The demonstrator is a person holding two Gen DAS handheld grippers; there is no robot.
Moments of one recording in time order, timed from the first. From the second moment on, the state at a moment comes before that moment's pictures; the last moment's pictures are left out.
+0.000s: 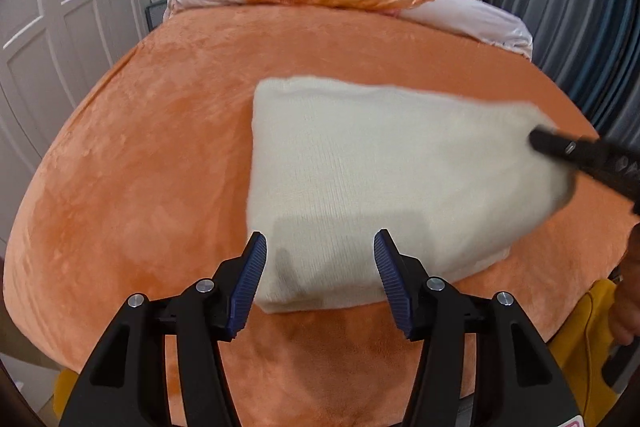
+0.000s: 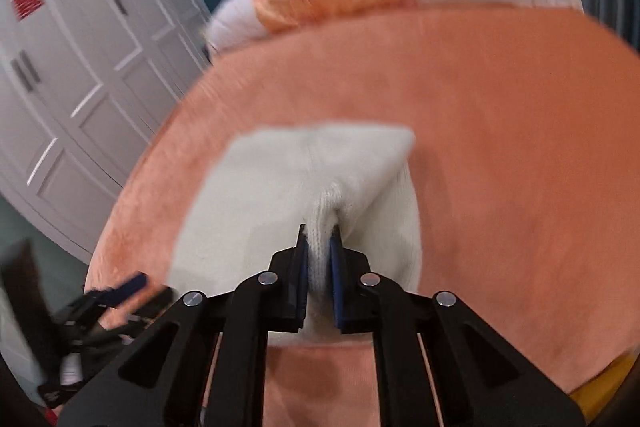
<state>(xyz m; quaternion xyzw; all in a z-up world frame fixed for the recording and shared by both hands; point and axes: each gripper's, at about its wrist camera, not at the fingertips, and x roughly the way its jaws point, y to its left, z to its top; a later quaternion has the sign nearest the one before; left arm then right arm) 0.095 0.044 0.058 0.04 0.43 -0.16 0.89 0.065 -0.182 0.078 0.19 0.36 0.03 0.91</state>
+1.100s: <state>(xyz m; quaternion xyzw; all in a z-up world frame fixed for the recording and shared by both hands) 0.048 0.019 0.008 0.04 0.48 -0.09 0.87 -0.002 -0.159 -0.002 0.17 0.41 -0.07 0.89</state>
